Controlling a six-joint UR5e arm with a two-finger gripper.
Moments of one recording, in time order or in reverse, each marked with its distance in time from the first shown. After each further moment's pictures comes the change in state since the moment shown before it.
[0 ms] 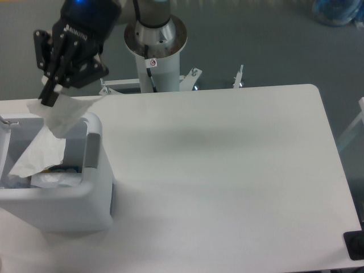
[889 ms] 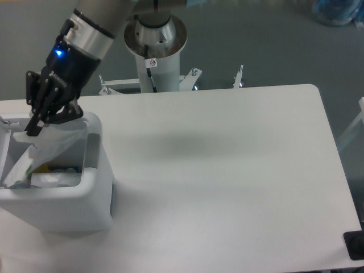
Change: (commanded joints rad) arm -0.121 -0.072 -0.040 -0.005 0.006 -0.014
